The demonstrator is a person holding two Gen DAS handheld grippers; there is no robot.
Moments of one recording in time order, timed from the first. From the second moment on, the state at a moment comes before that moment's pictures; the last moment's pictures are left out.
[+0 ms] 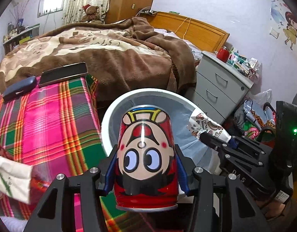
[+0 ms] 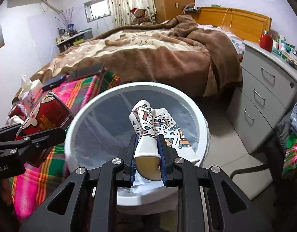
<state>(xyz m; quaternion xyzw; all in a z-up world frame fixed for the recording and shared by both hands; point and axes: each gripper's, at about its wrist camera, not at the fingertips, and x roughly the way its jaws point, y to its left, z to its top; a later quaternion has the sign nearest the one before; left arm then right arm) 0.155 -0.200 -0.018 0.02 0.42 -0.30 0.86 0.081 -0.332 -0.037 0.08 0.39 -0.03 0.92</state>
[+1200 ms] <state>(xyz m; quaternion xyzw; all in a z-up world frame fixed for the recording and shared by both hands) 0.094 -0.082 0.016 -0.02 0.37 -0.20 0.91 0.048 -0.269 -0.004 0.07 0.33 0.00 0.94</state>
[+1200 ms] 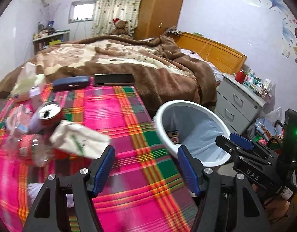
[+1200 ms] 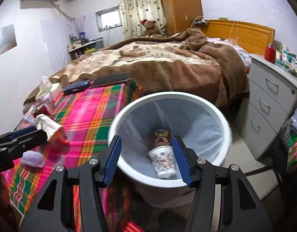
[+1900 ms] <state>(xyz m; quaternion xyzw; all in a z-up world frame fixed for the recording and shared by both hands) 0.069 0.046 -0.001 -0.03 0.37 -0.13 0.92 0.057 -0.180 -0.009 0.05 0.34 0.08 0.94</state>
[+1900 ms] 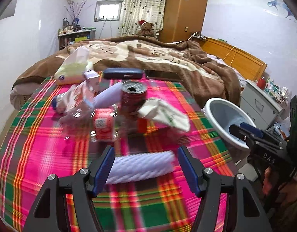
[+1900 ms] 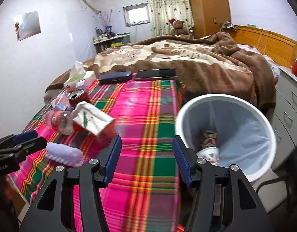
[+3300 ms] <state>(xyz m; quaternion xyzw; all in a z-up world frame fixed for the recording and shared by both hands) 0.114 0.002 -0.057 0.18 0.42 -0.28 0.85 0.092 -0.158 -0.025 0.06 0.38 0.11 0.92</state>
